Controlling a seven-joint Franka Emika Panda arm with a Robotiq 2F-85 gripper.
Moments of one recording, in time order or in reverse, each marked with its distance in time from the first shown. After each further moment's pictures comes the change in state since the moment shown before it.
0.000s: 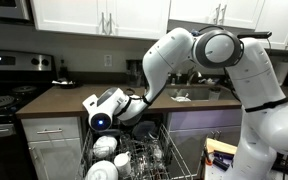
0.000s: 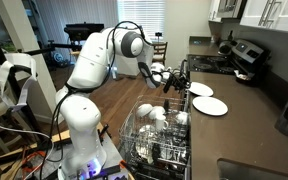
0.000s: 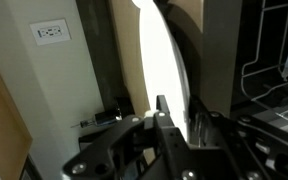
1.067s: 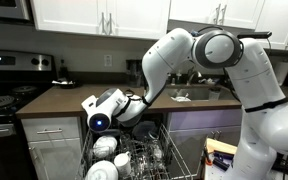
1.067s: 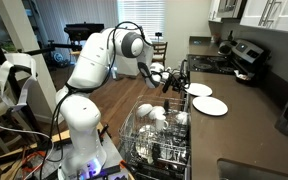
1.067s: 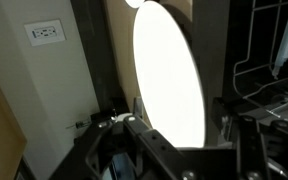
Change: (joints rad) arm -0.001 0.006 0.012 0.006 0.024 0.002 -0.014
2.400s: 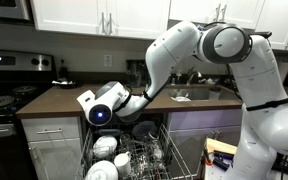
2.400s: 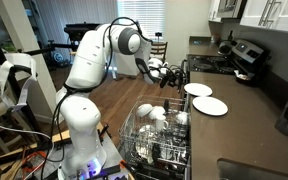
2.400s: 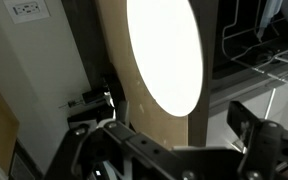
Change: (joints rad) arm -0.005 -0.069 0.032 -0.022 0.012 0.111 -0.018
